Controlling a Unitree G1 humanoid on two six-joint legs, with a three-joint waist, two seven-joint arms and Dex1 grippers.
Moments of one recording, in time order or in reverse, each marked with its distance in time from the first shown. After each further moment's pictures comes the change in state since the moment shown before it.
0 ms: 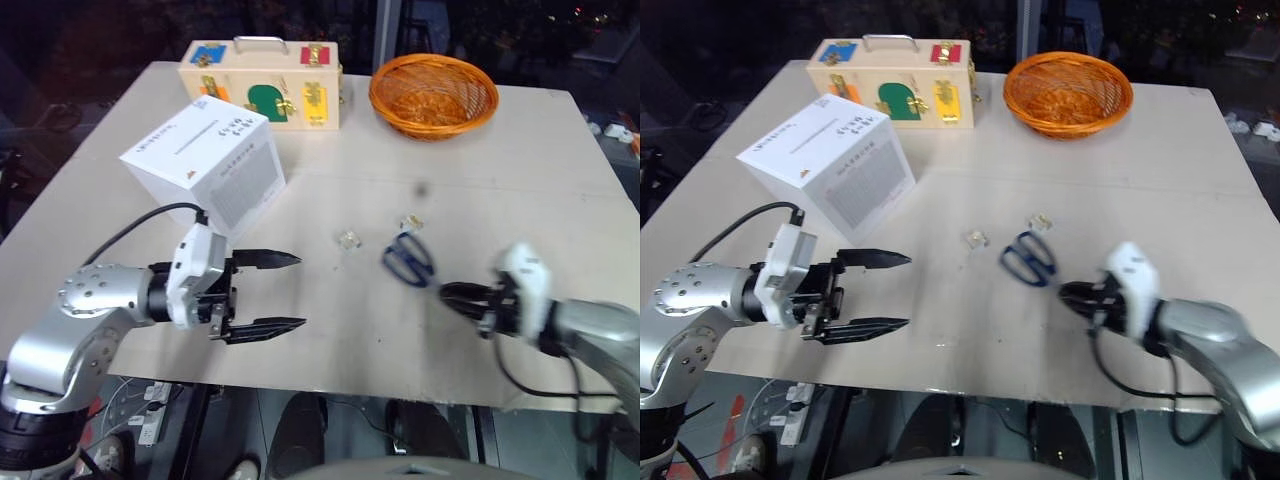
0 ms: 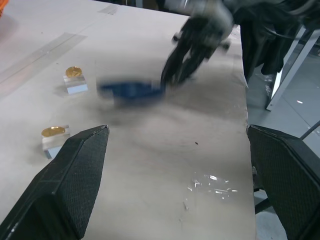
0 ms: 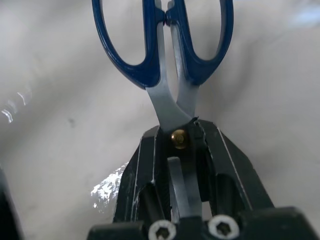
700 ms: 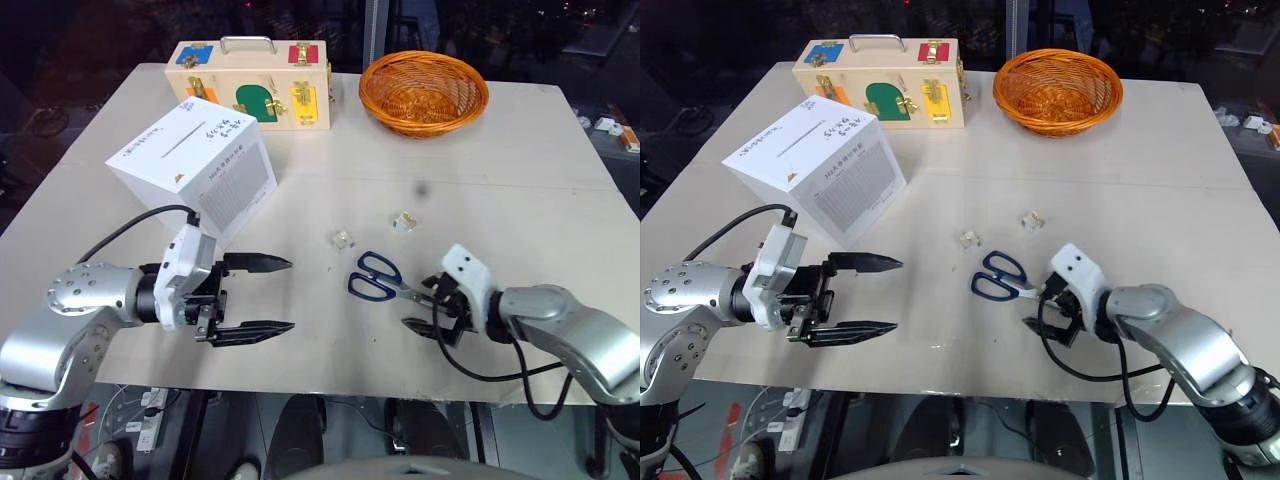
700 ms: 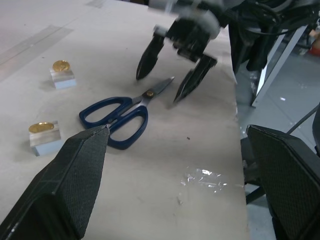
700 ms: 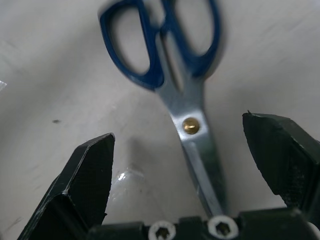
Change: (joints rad) left arm 0.007 0.024 0.023 0.046 0.002 0.002 -0.083; right arm -0.436 0.038 0.571 0.080 -0.078 0.284 -0.130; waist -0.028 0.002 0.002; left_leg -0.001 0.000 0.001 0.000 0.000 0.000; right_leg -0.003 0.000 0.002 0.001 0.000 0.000
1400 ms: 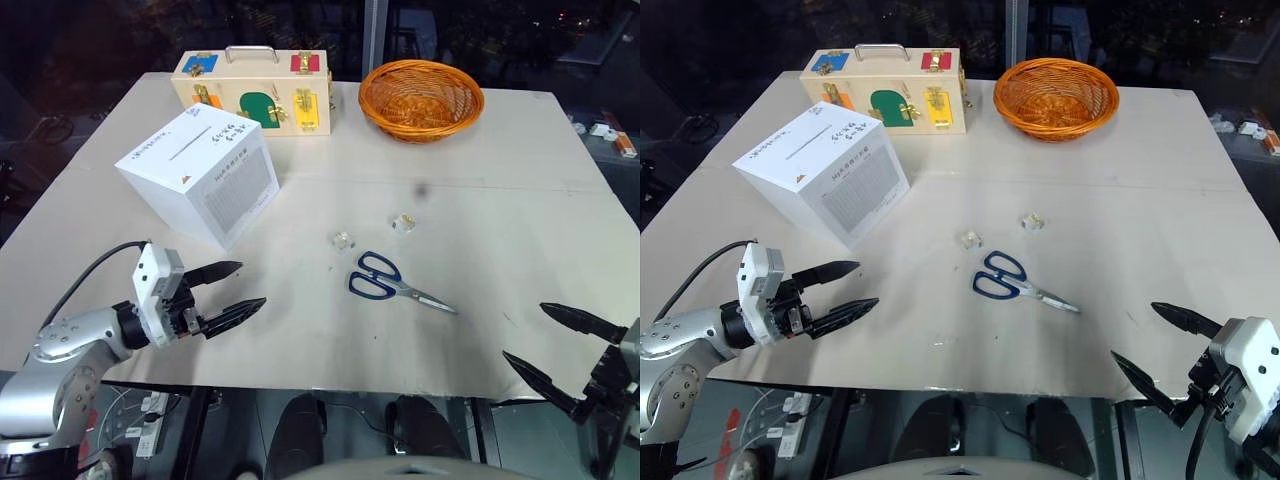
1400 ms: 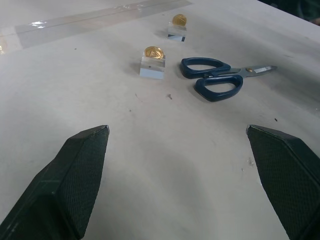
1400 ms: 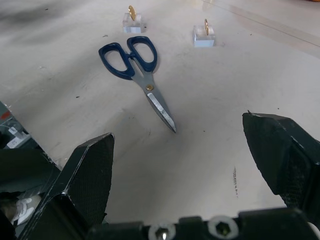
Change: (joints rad) left arm 0.206 -0.143 0.136 0.108 0.077 -0.010 0.245; right arm 1.031 0.161 -0.950 -0.266 0.080 -0.768 0.342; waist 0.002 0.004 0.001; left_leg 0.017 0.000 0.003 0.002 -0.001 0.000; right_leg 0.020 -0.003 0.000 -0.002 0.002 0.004
